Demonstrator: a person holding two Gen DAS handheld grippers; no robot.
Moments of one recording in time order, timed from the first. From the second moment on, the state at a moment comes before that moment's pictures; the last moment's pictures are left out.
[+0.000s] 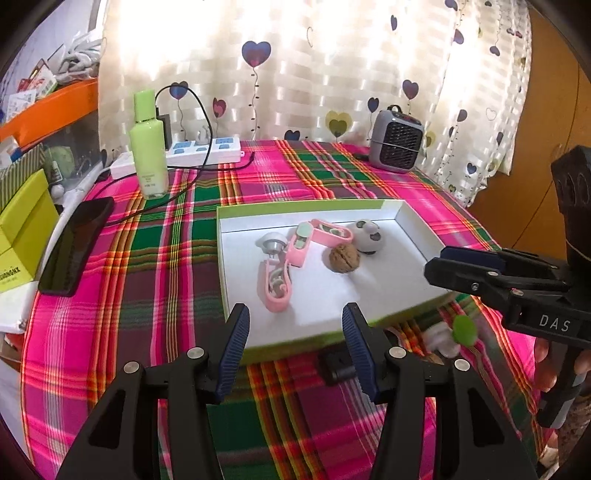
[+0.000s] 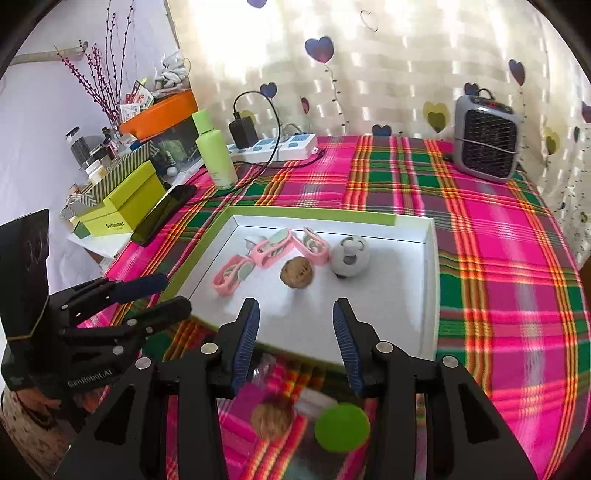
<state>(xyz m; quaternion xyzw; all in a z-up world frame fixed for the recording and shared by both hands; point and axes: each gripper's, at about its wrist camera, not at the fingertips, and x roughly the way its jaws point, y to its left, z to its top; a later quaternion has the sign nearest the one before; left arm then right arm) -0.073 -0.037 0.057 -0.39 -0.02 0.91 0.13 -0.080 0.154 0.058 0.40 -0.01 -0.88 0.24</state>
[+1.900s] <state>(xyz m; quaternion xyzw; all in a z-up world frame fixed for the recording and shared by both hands) -0.045 0.060 0.012 -0.43 0.02 0.88 0.21 -0.026 0.227 0.014 0.42 -0.04 -0.88 0.22</state>
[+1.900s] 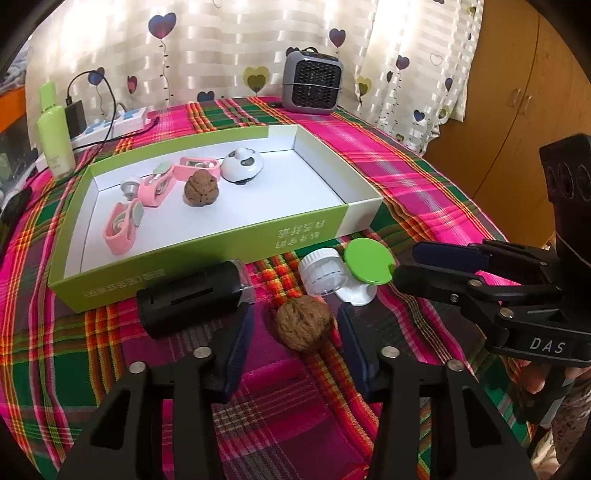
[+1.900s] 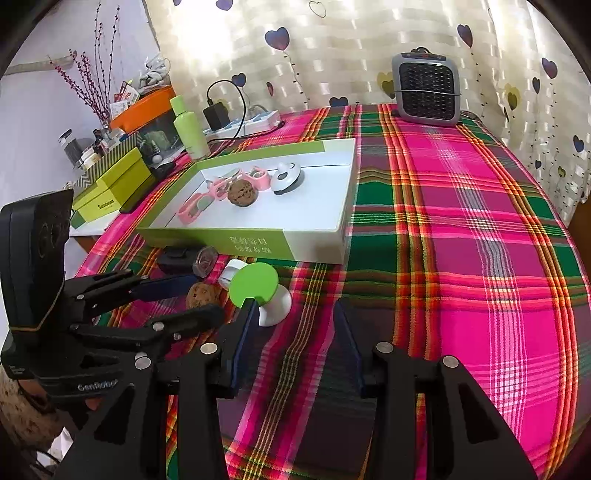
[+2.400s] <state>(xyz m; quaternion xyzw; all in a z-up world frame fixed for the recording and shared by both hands) -0.039 0.047 0.012 -0.43 0.00 0.88 0.20 -0.029 0.202 0.011 0.41 0.01 -0.88 0.25</state>
